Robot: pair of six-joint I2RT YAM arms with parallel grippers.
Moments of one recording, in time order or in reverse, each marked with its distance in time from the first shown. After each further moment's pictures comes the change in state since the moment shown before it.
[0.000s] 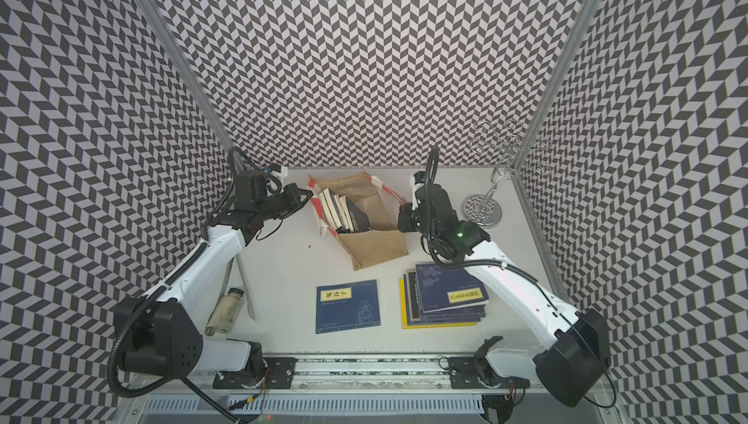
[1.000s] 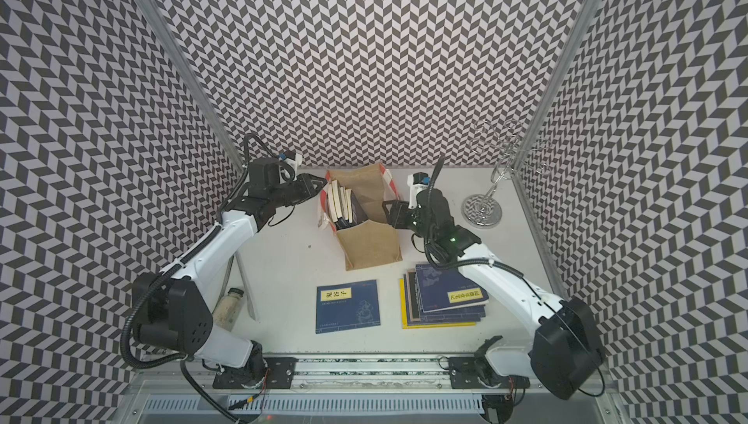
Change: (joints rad) left arm -0.058 0.115 0.099 0.053 0.023 0.036; right arm -0.018 0.048 -0.111 0.322 -0.140 0.137
